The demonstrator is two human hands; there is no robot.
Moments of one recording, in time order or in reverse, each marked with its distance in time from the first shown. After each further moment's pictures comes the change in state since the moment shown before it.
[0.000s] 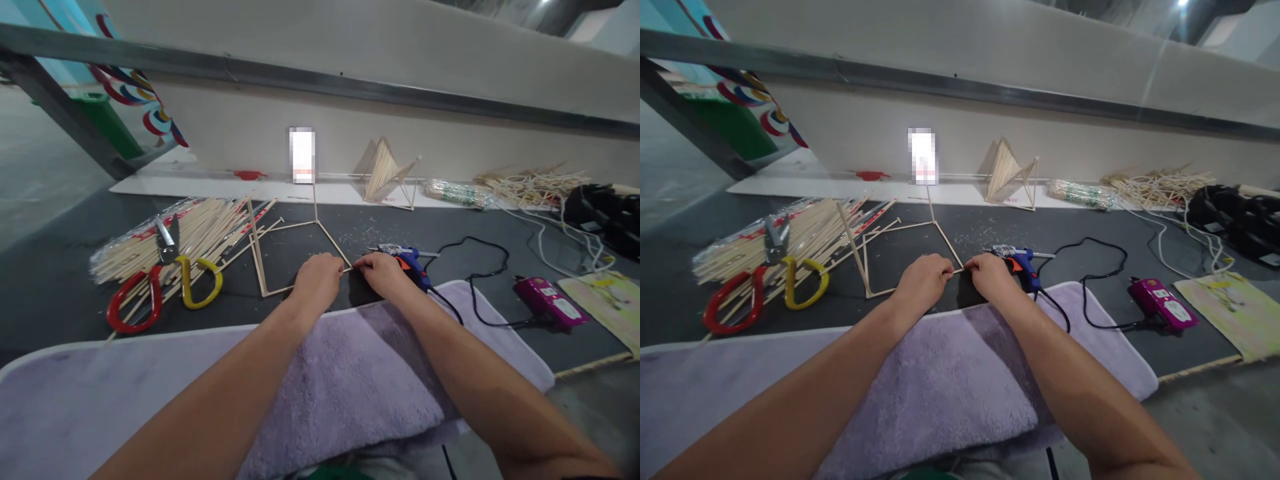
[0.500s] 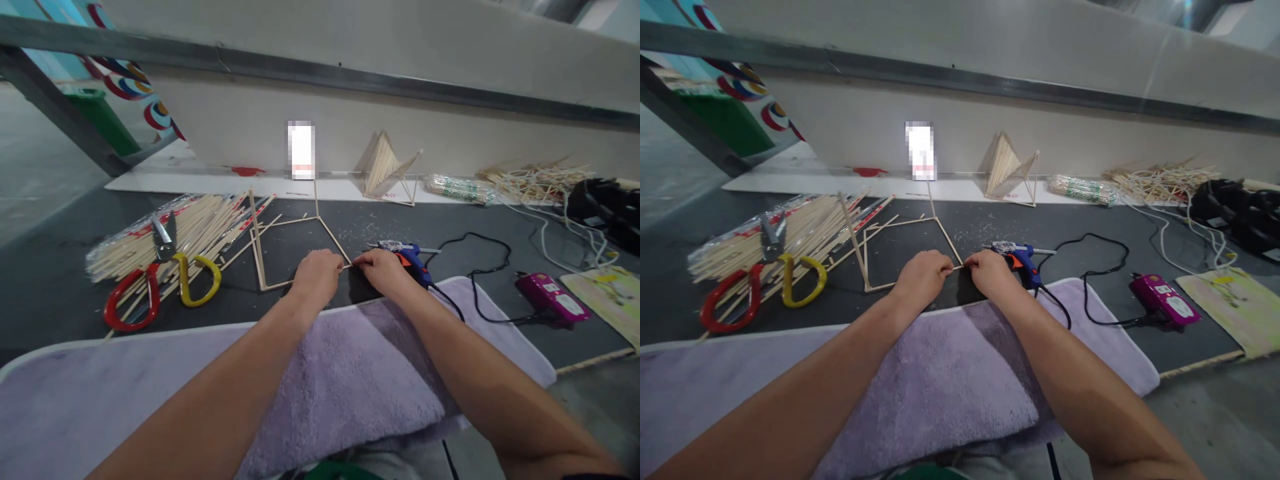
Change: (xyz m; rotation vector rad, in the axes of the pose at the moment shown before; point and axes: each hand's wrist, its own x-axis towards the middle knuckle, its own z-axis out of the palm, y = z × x) left_hand 0.005 -0.002 0.001 0.021 -0.019 0.021; right_hand -0.001 0.002 0.000 -0.027 0.002 -0.062
